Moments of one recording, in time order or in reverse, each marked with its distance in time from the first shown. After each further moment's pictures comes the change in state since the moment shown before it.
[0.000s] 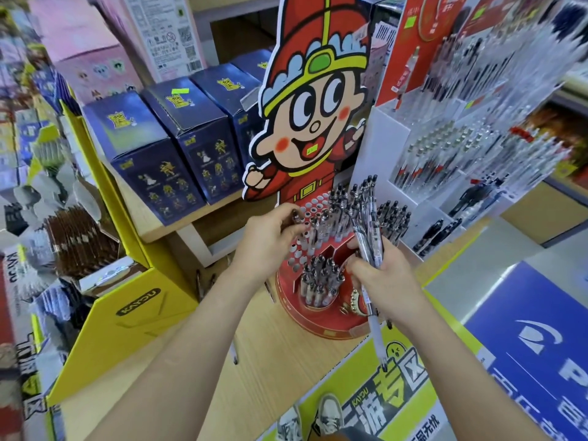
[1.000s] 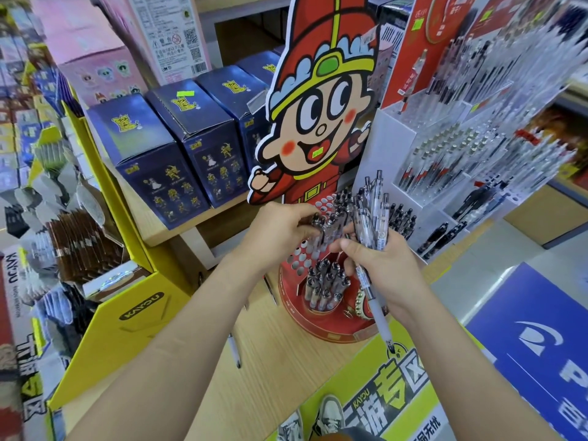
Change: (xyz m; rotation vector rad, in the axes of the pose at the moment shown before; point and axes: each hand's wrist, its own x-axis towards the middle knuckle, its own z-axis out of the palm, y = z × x) left_hand 0.024 0.006 -0.010 0.143 -0.131 0.258; right_hand 0.011 -0.024 0.006 0.331 -0.031 -0.038
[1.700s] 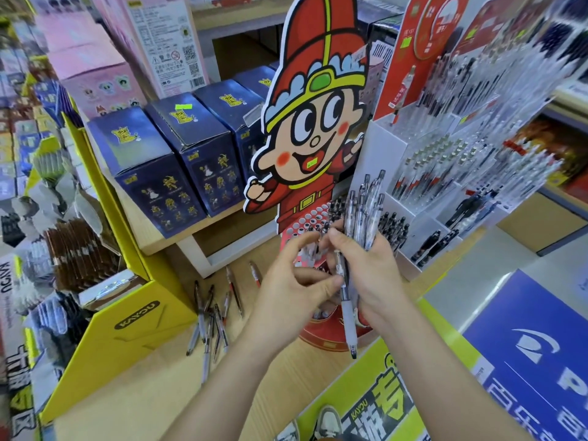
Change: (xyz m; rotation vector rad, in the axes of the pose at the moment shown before) left_hand -0.070 0.079 0.004 -0.875 0.044 -0.442; right_hand 0.000 -0.008 0.026 0.223 0.087 -0.033
